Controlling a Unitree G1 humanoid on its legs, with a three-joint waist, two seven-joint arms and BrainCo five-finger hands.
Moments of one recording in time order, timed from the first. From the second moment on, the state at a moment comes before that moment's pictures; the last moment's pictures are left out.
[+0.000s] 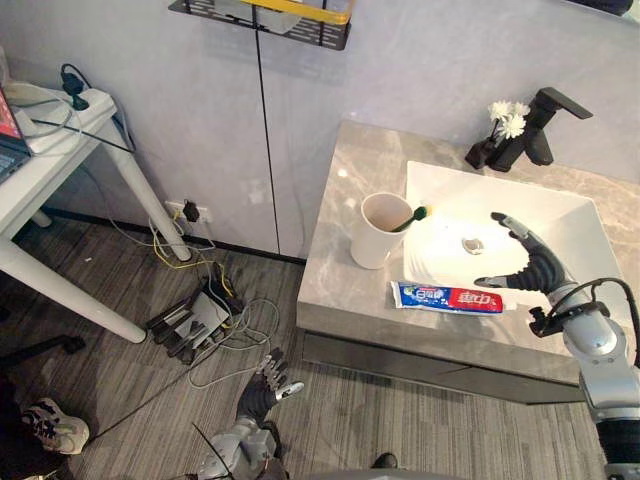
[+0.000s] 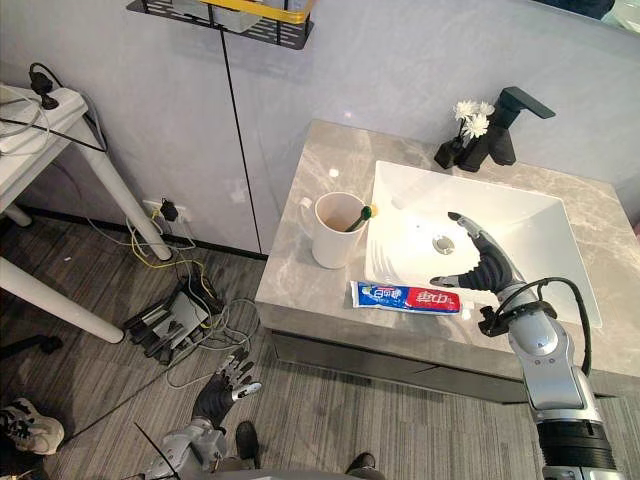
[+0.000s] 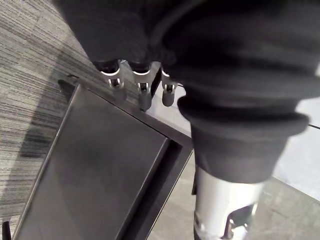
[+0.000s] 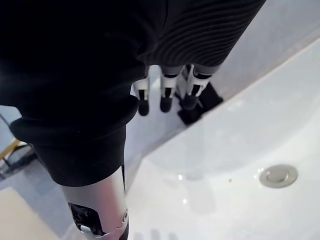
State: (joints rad) left arm 0.35 0.06 -0.08 0.27 -0.33 -0.11 -0.22; right arm -0.04 -0.59 -0.22 0.03 -0.21 -0.19 0.12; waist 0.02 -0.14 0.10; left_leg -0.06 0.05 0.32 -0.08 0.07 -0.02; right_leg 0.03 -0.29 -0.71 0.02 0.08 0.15
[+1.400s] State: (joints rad) left arm 0.37 0.04 -0.04 0.40 -0.47 -0.05 -0.19; right arm 0.16 -0.55 -0.23 -0.14 -0.06 -0.17 0.24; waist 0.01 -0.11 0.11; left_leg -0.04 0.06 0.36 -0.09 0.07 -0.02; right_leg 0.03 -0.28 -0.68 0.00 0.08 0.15
